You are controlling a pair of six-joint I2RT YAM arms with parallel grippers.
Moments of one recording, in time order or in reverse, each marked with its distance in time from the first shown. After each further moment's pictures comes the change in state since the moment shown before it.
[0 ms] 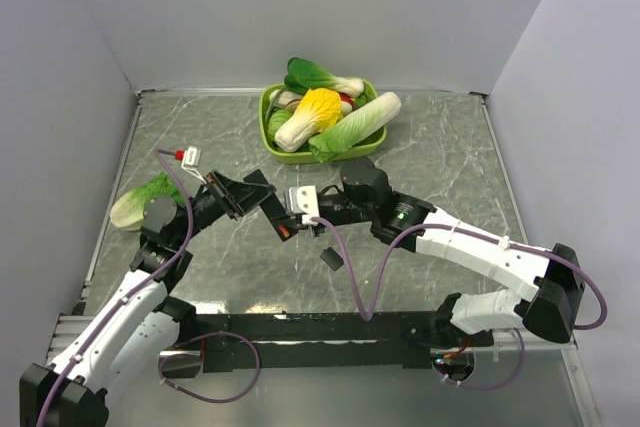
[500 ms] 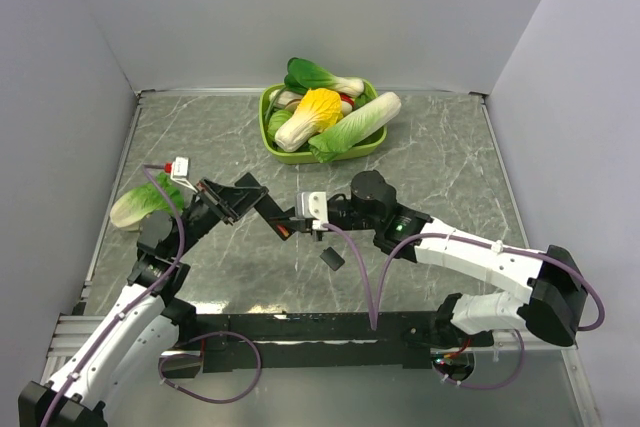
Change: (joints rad) left arm -0.003 -0.120 -0.077 0.003 -0.125 -0.079; right arm -0.008 -0.027 -0.169 0.301 0.006 0.072
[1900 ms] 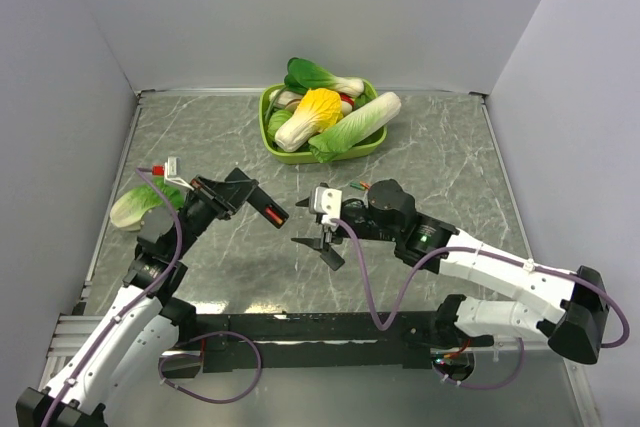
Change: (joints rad) left arm 0.002 -0.018 0.034 -0.165 -0.178 0.133; right arm 0.017 -0.161 -0.055 -0.192 0.190 0.115
